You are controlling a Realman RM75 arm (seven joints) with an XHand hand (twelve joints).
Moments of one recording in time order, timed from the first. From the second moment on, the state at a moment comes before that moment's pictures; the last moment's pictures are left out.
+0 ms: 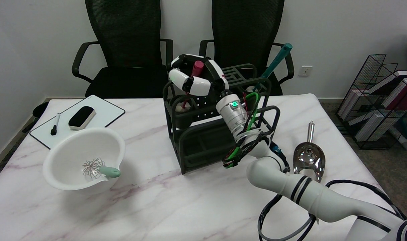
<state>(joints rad) 0.38 -1.30 -2.13 1.18 0.87 0.59 1.14</state>
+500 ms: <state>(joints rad) 0.41 -1.31 -2.14 1.17 0.86 0.59 1.13</state>
